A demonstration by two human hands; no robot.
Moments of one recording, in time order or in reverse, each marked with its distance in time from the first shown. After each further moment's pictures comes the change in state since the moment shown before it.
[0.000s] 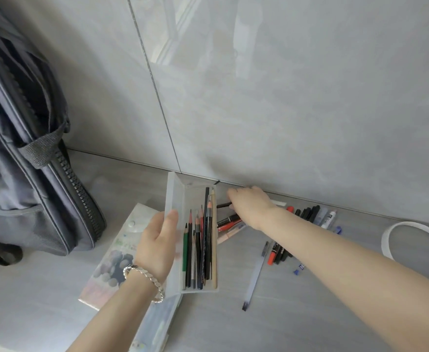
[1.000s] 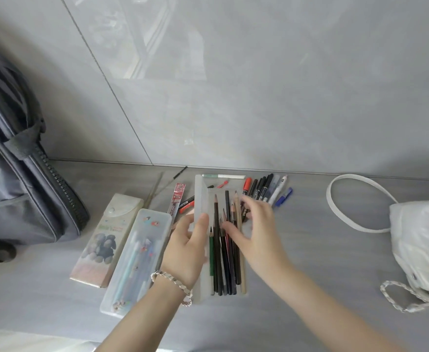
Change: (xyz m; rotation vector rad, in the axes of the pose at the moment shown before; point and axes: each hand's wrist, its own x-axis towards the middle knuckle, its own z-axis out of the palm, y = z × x) left_hand -0.109 -0.010 0.058 0.056 -0.191 0.033; right_hand -0.194 -0.047 0.008 0.937 0.590 0.400
